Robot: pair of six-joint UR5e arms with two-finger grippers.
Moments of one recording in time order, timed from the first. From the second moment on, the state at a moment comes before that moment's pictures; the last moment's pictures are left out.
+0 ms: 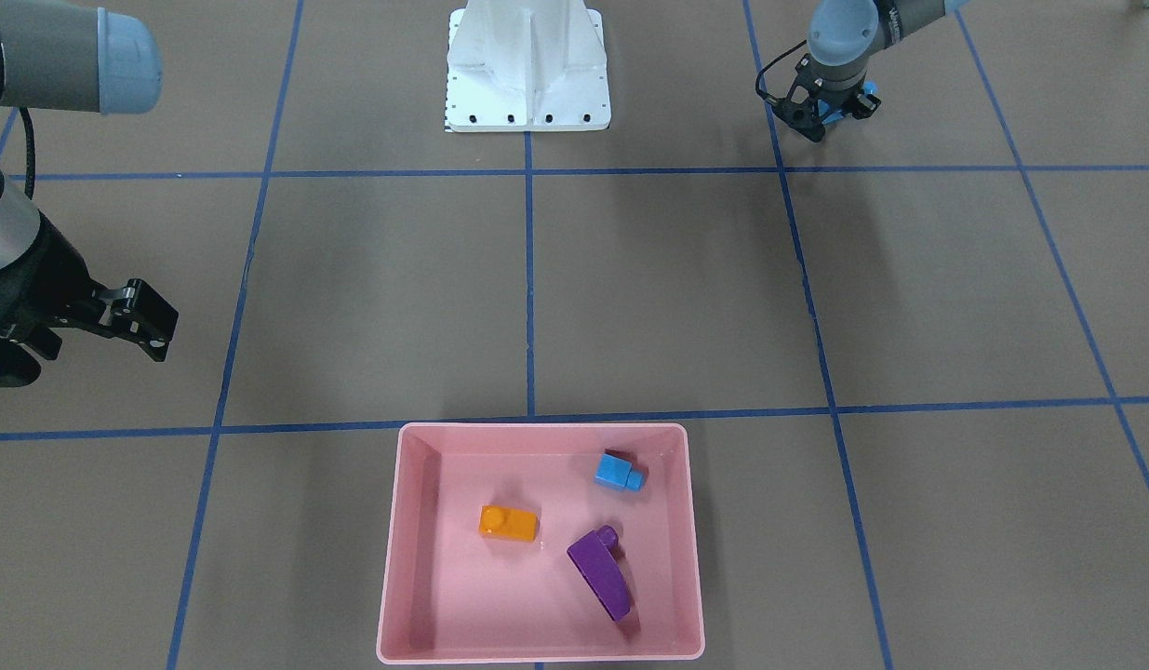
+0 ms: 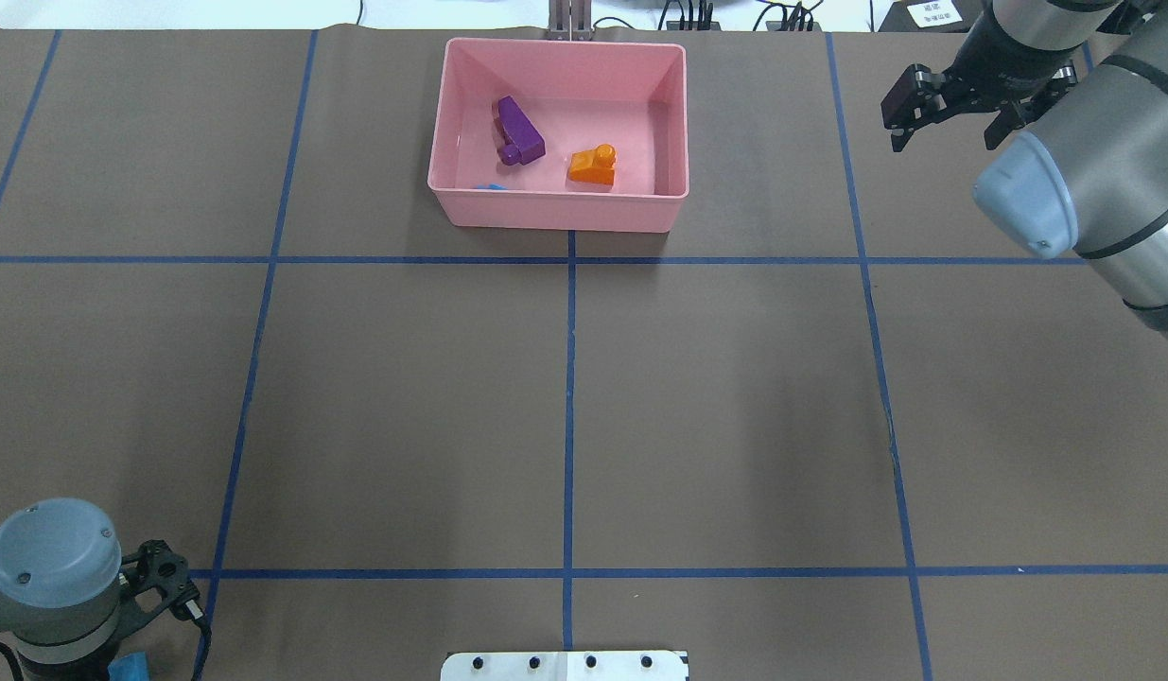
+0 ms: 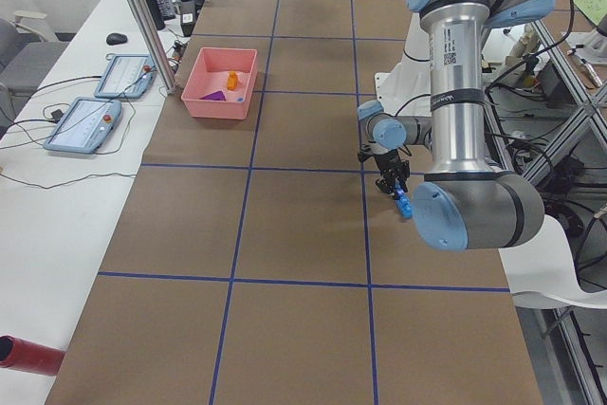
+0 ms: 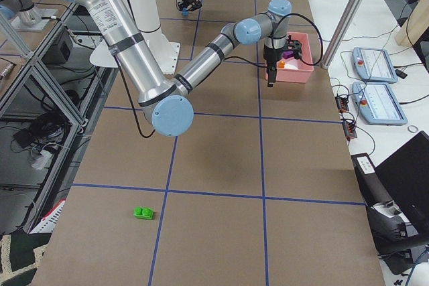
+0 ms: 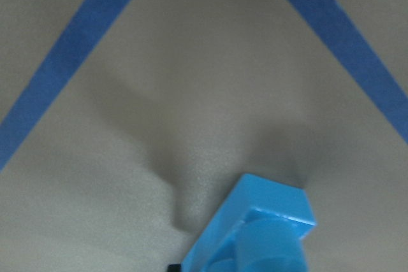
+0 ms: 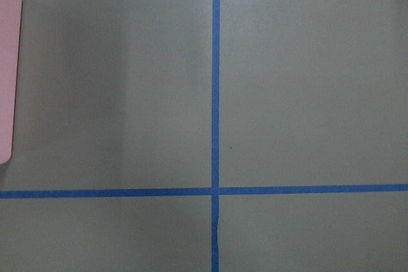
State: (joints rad) left arm -0.21 -1.38 -2.12 -1.47 -2.04 -0.46; right arm 1.08 -1.04 1.79 -1.89 2.13 0.66
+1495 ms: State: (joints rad) left arm -0.68 -1.42 -2.38 -1.22 -2.05 -0.38; right arm 1.18 -1.29 1.99 -1.98 2.13 0.37
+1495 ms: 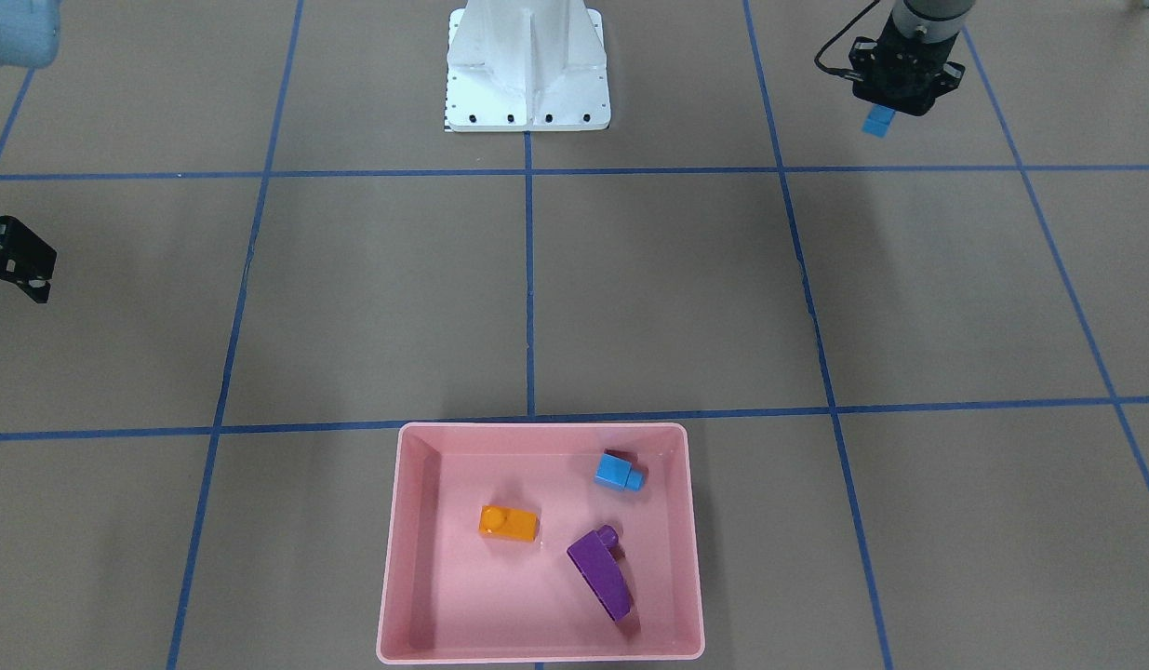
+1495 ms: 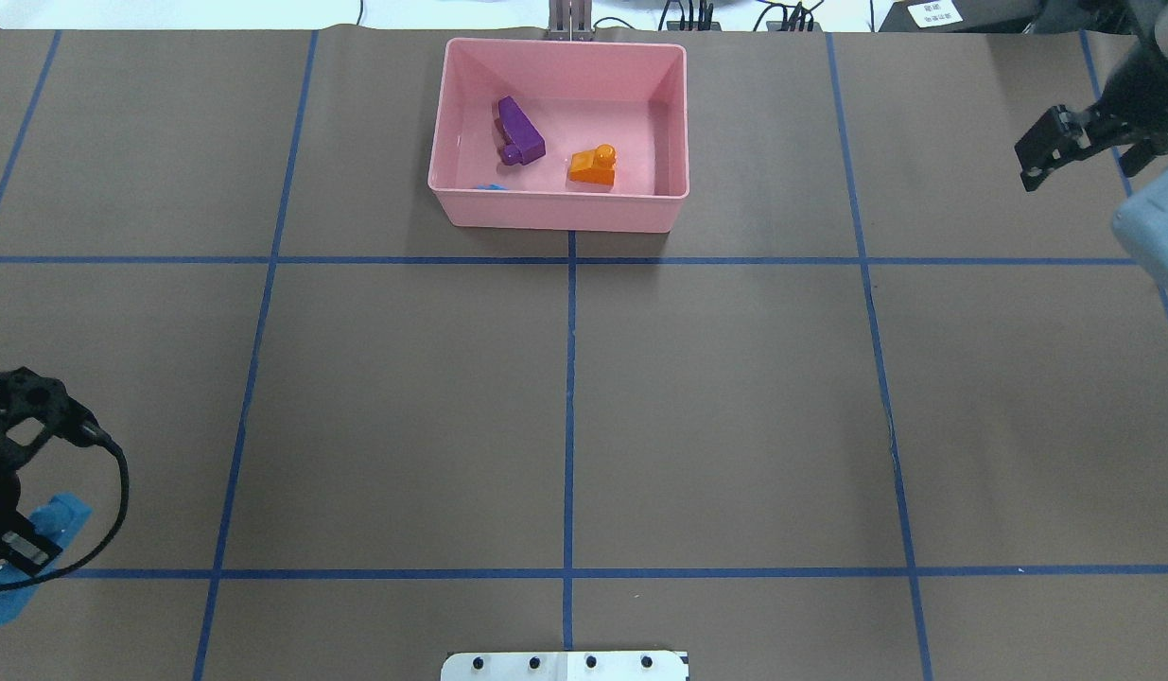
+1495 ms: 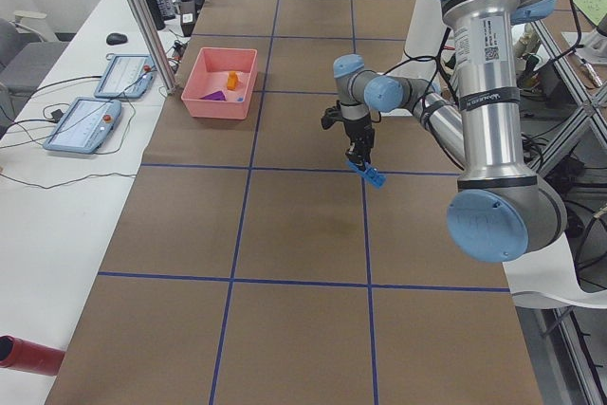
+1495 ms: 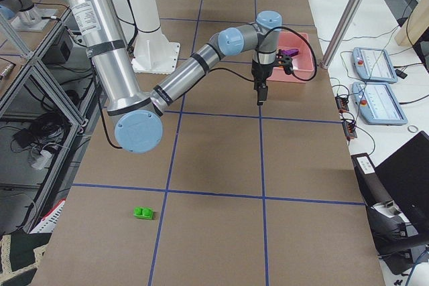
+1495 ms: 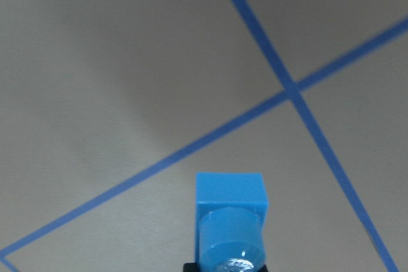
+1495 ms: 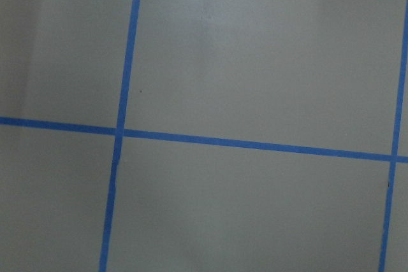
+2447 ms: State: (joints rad) left arm -1.12 -2.18 -1.93 -0.88 -2.31 -0.23; right arm 1.31 -2.07 1.89 -1.13 2.30 0.19
